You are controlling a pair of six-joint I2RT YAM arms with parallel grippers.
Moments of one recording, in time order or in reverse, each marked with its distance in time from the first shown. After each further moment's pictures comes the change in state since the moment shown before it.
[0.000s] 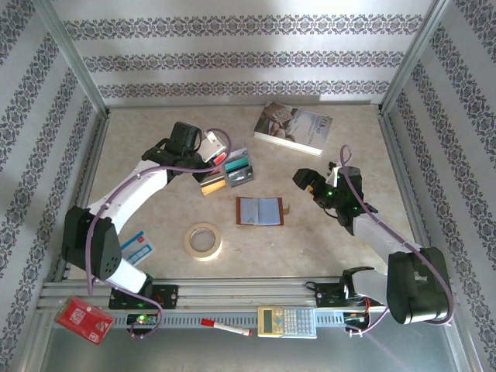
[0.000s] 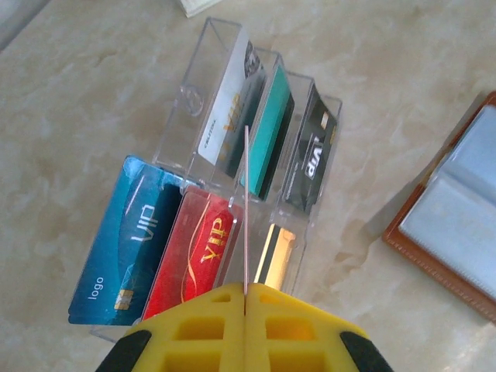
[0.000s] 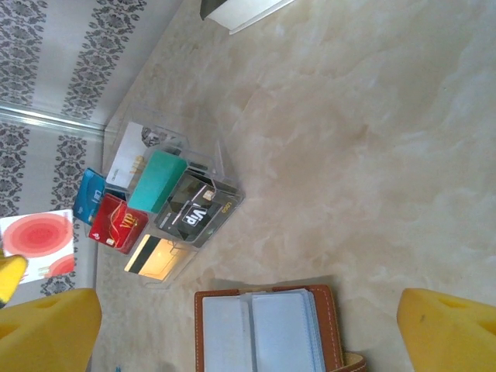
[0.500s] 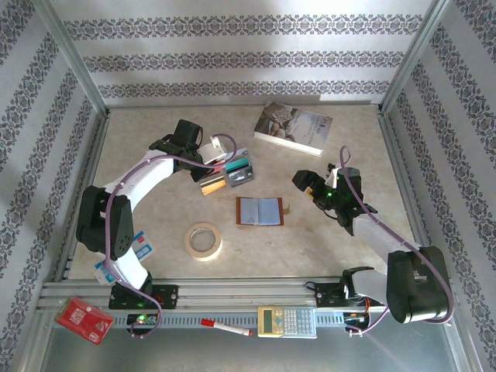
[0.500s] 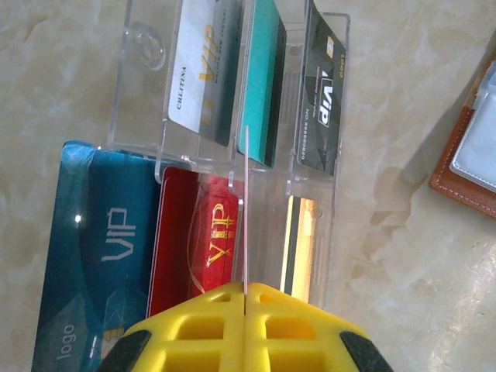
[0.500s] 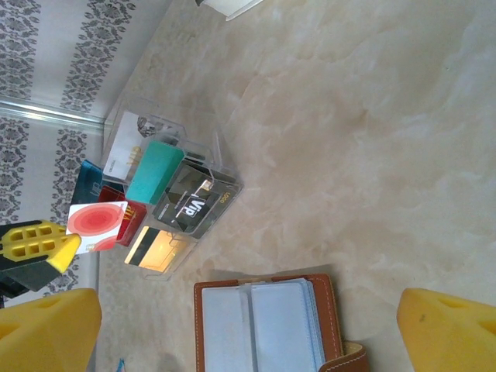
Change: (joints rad) left arm 0.053 0.163 0.076 -0.060 0.066 0.230; right arm 0.000 0.008 -0.007 0.000 -0.018 0.009
